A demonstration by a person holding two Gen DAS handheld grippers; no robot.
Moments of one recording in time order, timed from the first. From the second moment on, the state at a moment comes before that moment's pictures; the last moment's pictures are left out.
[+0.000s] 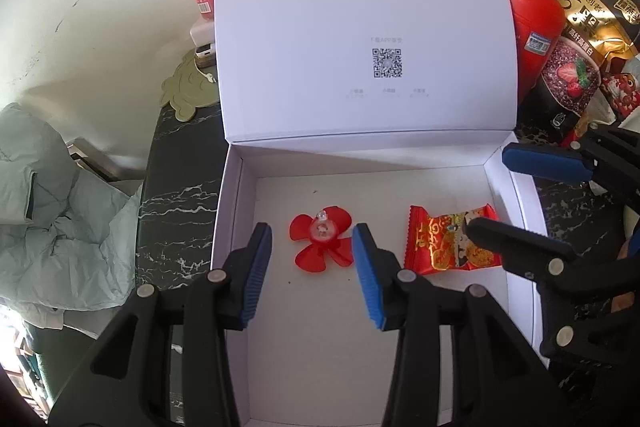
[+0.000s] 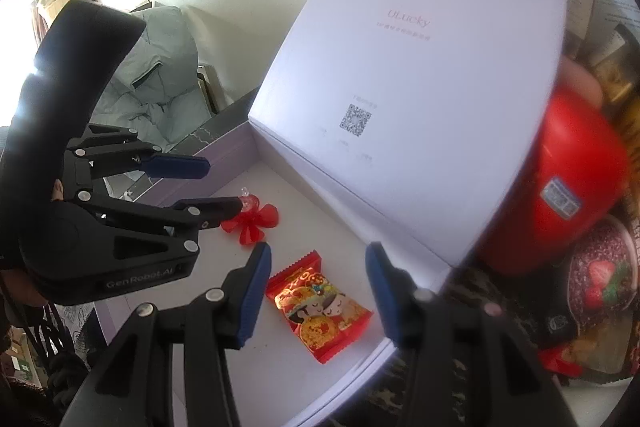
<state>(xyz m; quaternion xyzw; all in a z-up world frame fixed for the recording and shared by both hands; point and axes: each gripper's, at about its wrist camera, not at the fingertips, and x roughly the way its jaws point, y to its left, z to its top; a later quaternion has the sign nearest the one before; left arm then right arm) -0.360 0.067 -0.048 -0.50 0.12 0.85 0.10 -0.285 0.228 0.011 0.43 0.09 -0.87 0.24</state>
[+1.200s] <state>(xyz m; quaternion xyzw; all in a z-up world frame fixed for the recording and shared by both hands) -0.215 0.068 0.062 -0.42 0.09 0.90 0.06 -0.201 0.213 0.076 0.35 0.11 -0.91 0.21</state>
